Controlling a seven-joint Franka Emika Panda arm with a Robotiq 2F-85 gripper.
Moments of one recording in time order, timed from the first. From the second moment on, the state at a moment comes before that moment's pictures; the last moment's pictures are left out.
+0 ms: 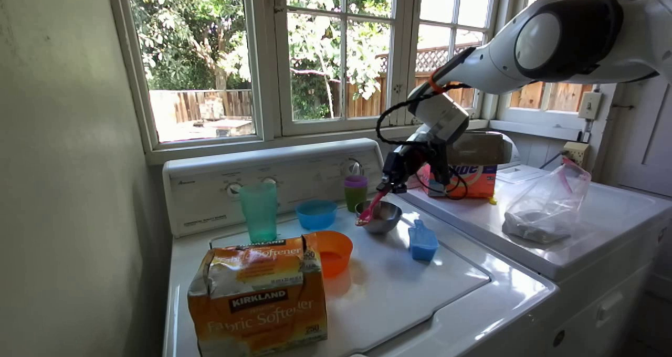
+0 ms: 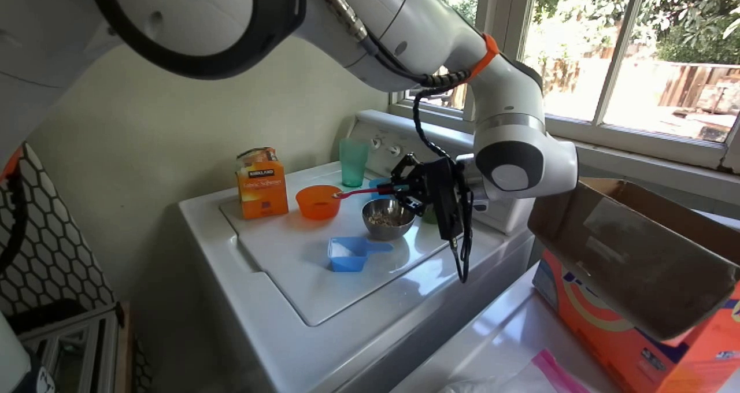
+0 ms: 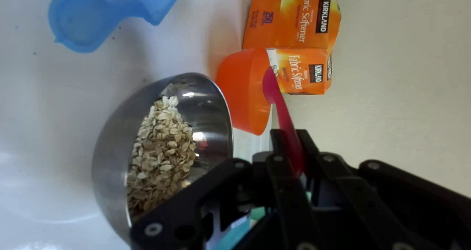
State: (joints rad) arm -0.24 0.80 0.01 -1.37 0.84 1.29 -0.77
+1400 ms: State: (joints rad) arm -0.17 0.73 0.04 -1.40 0.76 1.29 -0.81
